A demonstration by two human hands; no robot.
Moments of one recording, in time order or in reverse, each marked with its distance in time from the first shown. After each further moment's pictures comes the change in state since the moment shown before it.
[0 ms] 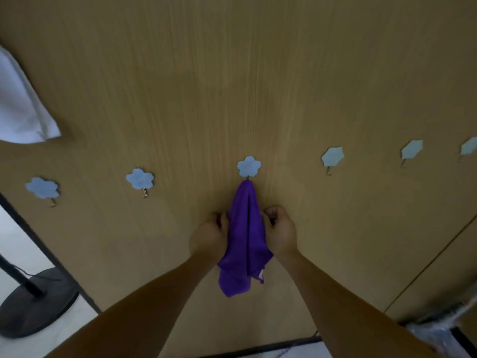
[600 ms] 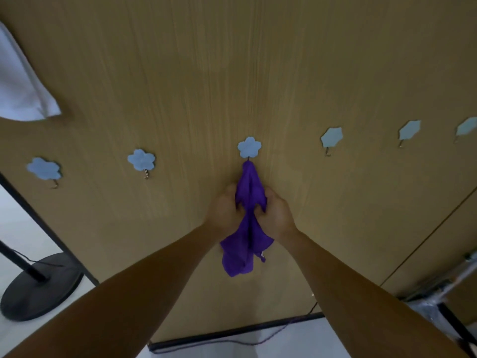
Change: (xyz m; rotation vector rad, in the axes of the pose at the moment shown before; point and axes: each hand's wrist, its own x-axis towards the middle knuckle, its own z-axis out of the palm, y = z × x) left_hand -0.004 0.029 -0.016 -0.206 -0.151 0.327; right_hand -0.014 -0.019 -0.009 -0.162 -0.185 -0.219
